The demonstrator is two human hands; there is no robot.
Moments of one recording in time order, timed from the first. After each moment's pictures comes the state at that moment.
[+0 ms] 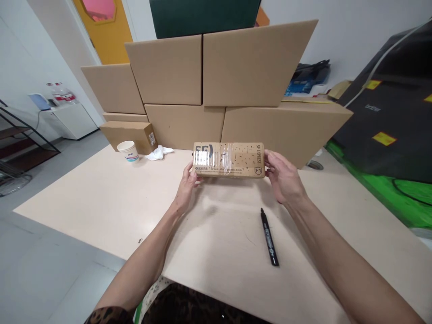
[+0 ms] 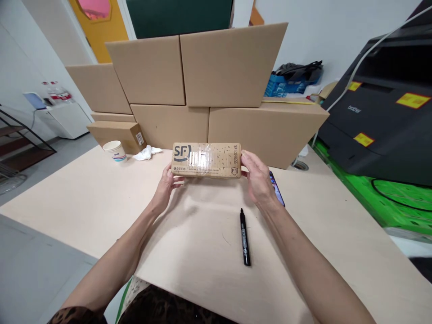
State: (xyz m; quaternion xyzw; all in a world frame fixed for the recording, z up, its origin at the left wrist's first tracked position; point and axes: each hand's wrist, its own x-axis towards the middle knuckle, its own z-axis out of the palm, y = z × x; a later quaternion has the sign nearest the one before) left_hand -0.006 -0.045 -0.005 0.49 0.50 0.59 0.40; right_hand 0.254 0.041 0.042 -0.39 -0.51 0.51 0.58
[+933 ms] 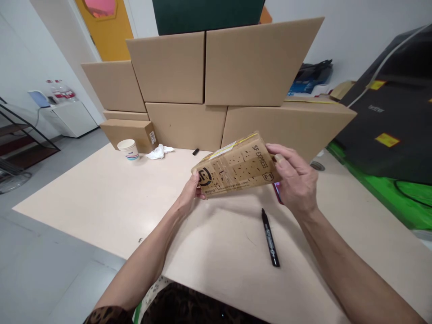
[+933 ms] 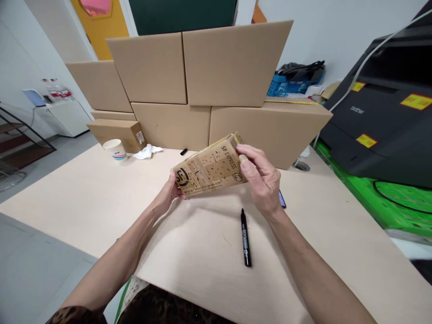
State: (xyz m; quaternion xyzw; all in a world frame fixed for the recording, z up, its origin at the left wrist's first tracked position) left_hand 0.005 -0.047 -0.004 0.43 0.52 0.55 0.50; right_hand 0.256 0.005 0.064 -0.30 -0.67 0.29 0.61
